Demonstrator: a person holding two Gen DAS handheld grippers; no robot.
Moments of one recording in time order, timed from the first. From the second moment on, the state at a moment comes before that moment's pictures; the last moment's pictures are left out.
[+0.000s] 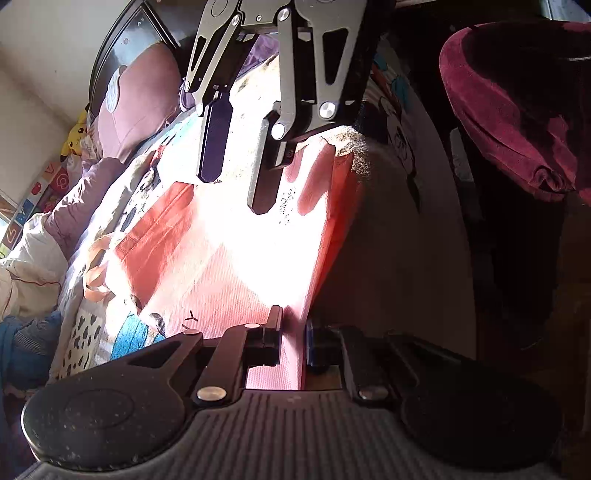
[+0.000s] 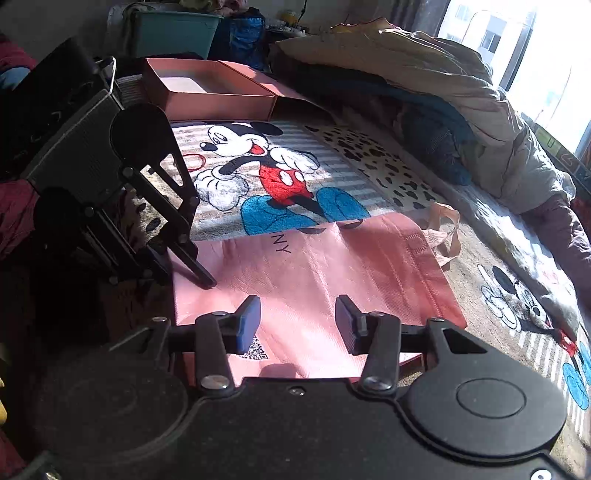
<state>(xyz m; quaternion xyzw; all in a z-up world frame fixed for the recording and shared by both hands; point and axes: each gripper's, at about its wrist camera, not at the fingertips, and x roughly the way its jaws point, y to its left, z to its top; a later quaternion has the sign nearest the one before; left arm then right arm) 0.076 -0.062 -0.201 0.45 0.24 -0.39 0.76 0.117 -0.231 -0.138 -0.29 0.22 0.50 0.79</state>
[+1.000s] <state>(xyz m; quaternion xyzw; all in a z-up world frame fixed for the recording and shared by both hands) 0.110 -0.041 -0.184 0.40 0.27 -0.49 0.72 0.107 -0.226 -0.185 -0.31 0.27 0.49 0.77</state>
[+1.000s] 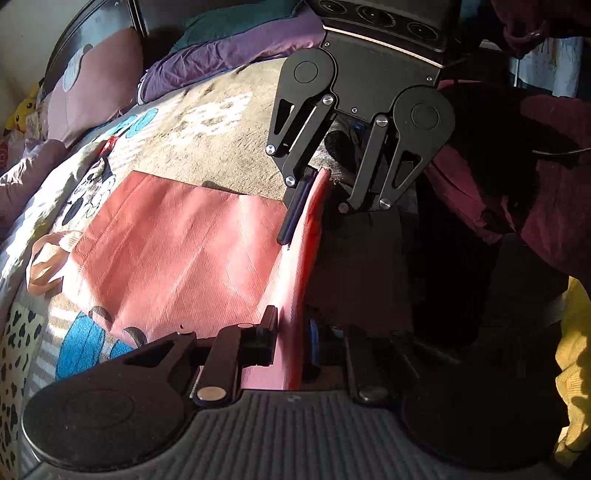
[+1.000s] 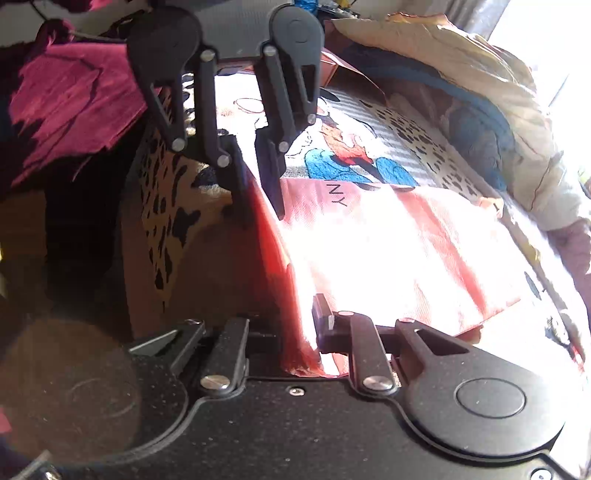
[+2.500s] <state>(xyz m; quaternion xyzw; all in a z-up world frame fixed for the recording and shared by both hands) 0.206 0.055 -0.233 -0.25 0.42 -0.39 0.78 0.159 -0.325 -0.252 0.44 0.43 0.30 0.73</state>
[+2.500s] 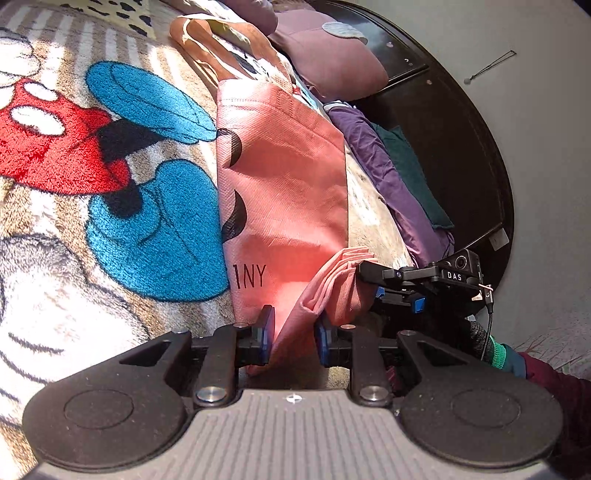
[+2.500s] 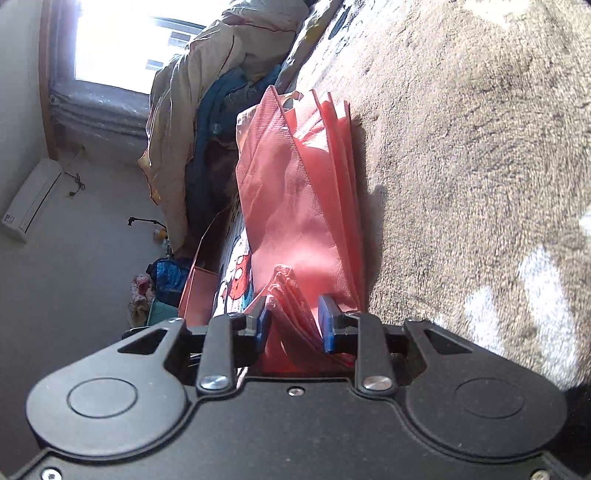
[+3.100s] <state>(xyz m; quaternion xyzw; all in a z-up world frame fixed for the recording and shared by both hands) 0.168 0.060 -0.229 -0.24 0.30 -0.39 0.84 0.126 -0.311 -0.233 0.30 0.35 0.31 0.83</state>
